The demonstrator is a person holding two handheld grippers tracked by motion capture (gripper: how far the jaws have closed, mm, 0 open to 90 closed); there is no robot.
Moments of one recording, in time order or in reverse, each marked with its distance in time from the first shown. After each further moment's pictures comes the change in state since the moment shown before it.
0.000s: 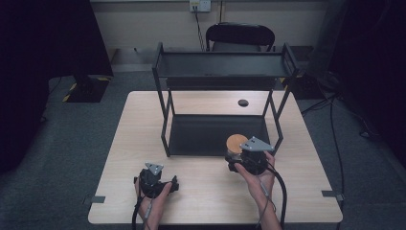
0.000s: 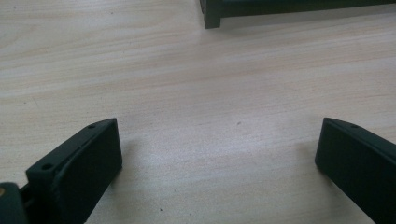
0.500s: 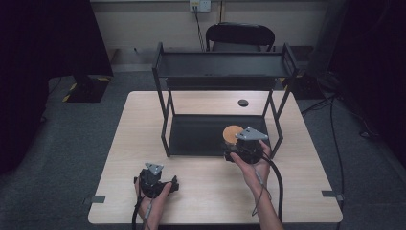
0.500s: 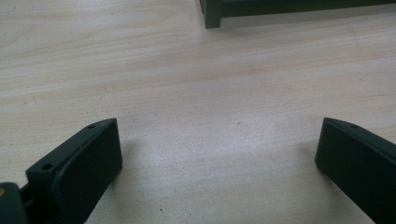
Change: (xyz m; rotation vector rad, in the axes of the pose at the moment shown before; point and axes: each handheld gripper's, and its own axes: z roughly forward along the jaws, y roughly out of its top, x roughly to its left) left arm 0.000 0.000 0.000 0.000 0.000 0.000; right arm -0.006 0.021 0.020 0.003 -0.014 -0.011
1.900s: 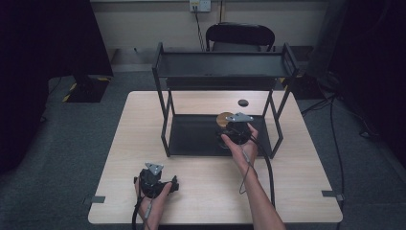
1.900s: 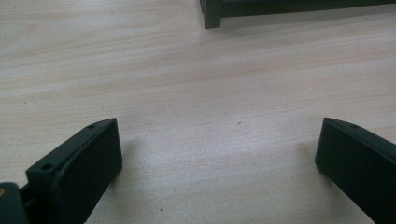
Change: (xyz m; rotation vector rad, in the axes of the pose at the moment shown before) left arm 0.000 0.000 0.000 0.000 0.000 0.000; right arm -0.020 0.020 0.076 0.037 -0.047 0.028
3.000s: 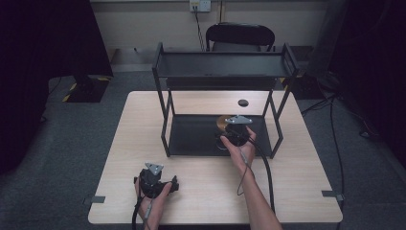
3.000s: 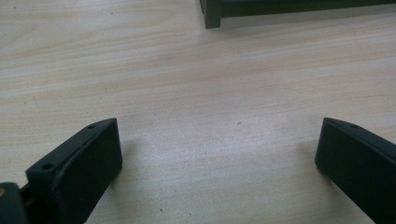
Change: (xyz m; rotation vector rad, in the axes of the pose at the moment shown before) left arm 0.000 0.000 0.000 0.000 0.000 0.000; right arm -0.001 -0.013 0.015 0.006 0.013 0.050
